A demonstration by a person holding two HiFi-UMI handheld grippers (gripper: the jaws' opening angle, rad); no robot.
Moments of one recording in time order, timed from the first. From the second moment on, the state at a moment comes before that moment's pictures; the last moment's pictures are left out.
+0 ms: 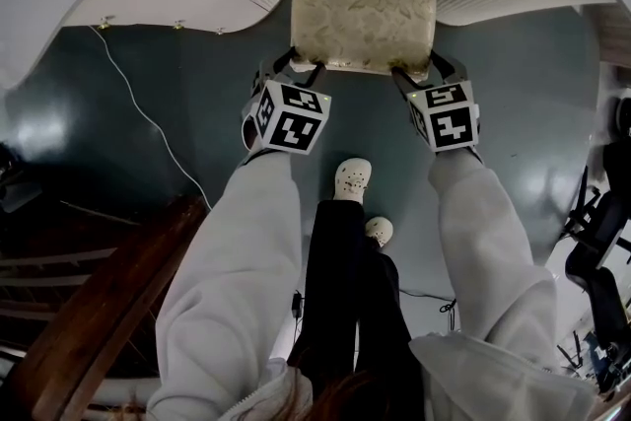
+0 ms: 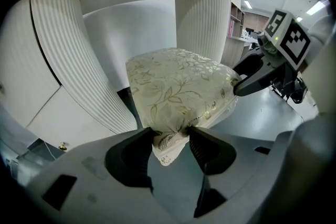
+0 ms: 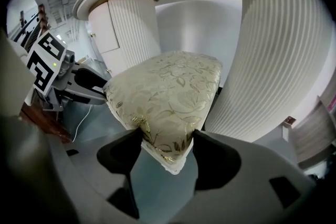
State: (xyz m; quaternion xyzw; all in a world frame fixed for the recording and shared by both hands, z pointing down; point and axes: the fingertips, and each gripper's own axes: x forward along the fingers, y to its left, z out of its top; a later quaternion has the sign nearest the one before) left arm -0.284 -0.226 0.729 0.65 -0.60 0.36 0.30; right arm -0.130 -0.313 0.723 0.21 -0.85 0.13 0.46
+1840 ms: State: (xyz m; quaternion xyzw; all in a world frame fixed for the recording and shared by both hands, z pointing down) left arm -0.356 -0.360 0.718 0.65 -0.64 0.31 0.27; right arm -0.200 -0.446 0.713 0.27 -0.87 0.11 0.41
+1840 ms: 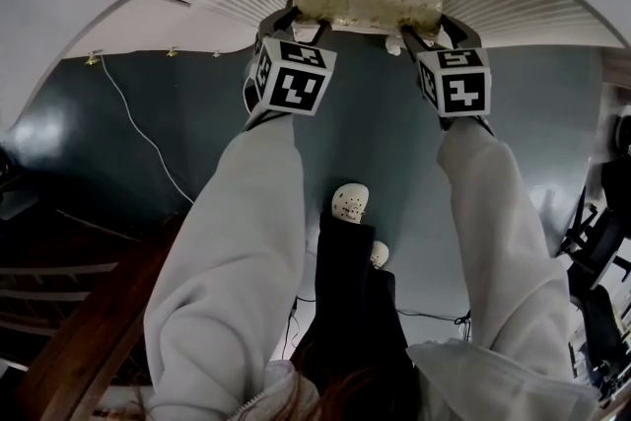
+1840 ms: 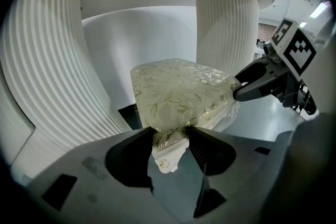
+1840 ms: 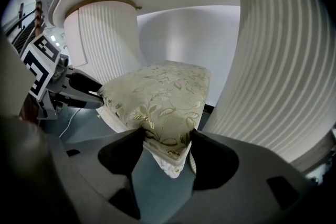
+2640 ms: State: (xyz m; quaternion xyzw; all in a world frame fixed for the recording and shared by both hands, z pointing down) left arm -0.355 -0.329 0.708 0.58 -0.64 0.27 0.43; right arm -0.196 -0.407 0.697 0.26 -0.83 0.11 0.49
